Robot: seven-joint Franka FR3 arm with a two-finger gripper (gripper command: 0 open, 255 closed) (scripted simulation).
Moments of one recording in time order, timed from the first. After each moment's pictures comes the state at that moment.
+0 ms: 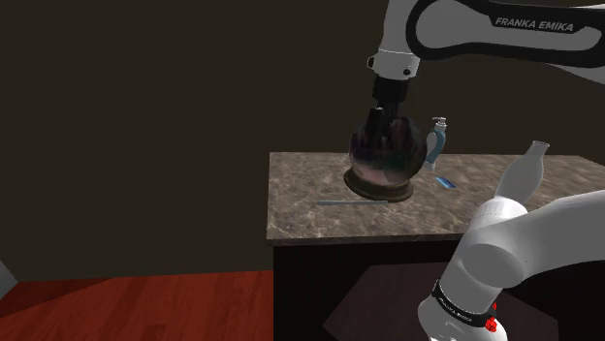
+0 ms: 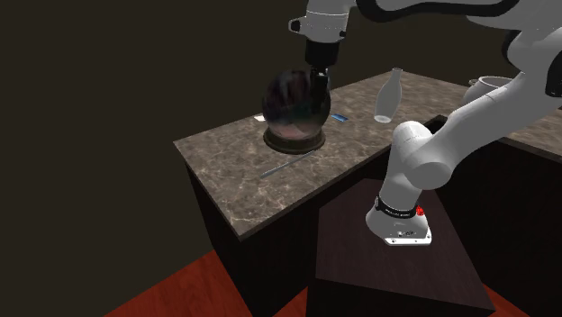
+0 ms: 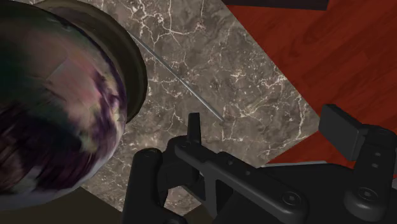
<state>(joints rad) -0.01 -0.79 0.06 -2.29 -0.02 1.54 -0.09</state>
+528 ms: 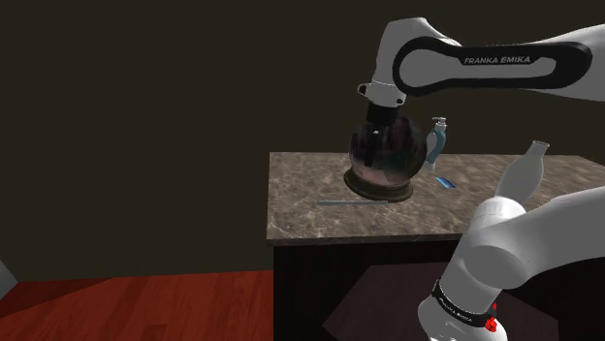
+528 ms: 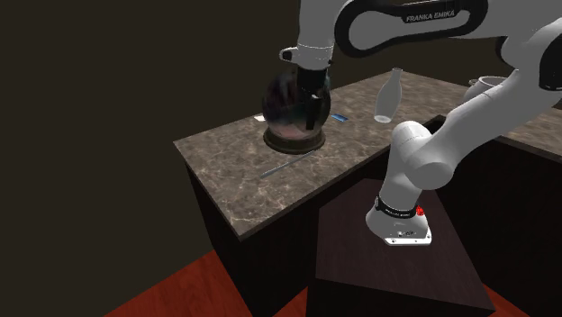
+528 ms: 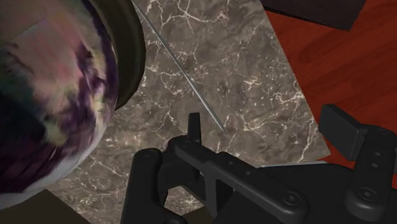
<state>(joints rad) 0.03 -0.77 -0.05 -2.46 -0.06 1.73 -0.33</state>
